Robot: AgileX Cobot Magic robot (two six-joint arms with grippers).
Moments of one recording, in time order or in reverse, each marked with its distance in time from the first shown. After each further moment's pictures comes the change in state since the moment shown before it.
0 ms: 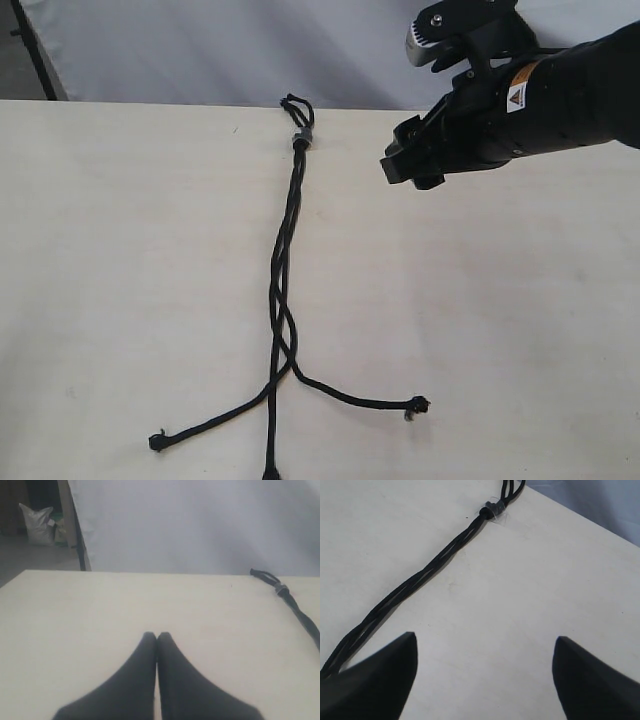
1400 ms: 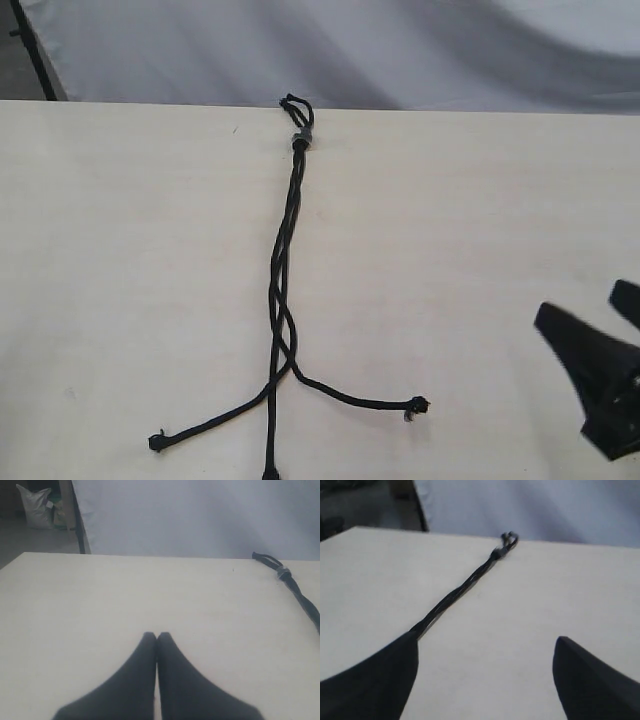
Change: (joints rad) left arm 0.000 0.000 0.000 -0.002 0.047 0.000; right arm -0.034 -1.043 0.972 0.174 -0.452 0.123
